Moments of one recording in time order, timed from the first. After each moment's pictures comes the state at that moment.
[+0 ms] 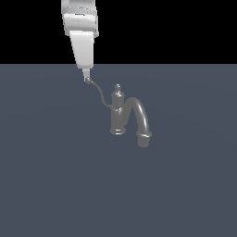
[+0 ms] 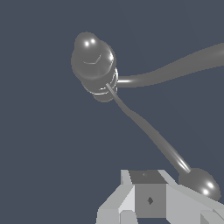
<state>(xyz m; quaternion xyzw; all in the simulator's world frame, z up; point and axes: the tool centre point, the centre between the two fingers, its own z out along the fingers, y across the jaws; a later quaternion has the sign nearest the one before) -0.011 0.098 0.244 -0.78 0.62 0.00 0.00</state>
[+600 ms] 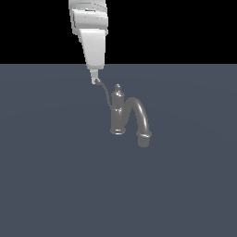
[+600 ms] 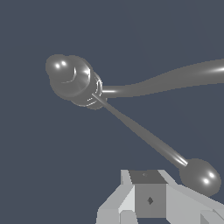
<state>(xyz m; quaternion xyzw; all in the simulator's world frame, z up) -0.033 0.071 0.244 -0.79 0.62 0.00 0.01</state>
